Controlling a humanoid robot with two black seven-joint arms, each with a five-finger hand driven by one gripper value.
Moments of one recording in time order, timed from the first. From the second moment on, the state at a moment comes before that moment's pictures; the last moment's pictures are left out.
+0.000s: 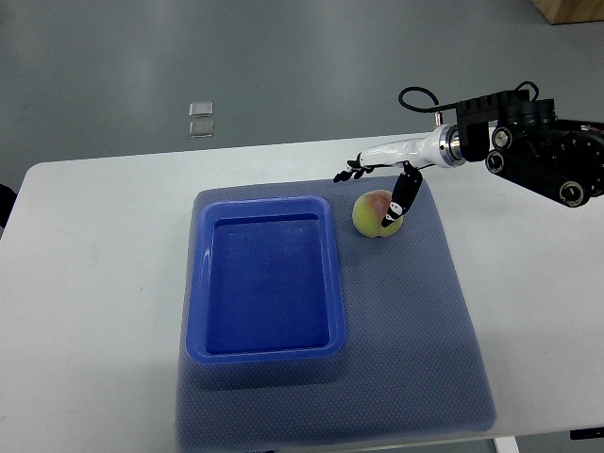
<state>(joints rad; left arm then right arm) -0.05 0.00 -0.04 -0.15 0.01 -0.02 0.12 1.24 -0.36 0.01 0.85 -1.26 0.42 0.23</state>
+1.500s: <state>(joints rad) -0.05 0.00 -0.04 -0.15 0.01 -0.02 0.12 1.25 -0.24 -0.11 0.69 -1.35 0.32 0.23</state>
